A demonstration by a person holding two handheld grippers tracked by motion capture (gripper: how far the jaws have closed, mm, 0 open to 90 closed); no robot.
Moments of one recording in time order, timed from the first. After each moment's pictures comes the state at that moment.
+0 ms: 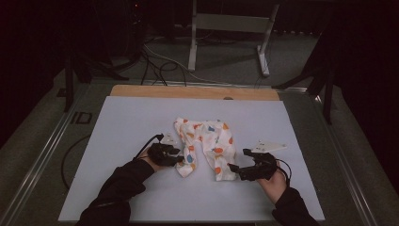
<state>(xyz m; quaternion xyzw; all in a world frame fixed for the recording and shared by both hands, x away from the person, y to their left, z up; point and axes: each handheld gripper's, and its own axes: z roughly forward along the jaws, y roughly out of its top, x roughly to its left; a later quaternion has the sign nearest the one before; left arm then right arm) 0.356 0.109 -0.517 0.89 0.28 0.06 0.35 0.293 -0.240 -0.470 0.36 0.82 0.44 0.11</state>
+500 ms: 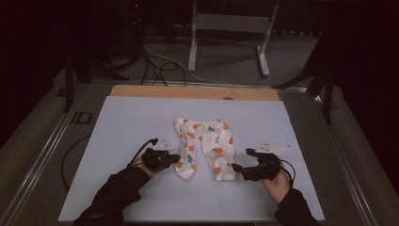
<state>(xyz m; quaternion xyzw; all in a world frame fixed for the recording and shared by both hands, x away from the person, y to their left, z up) 0.321 0.123 -0.495 0.88 0.28 0.08 0.38 0.289 -0.248 -0.464 0.36 0.81 0.44 0.12</state>
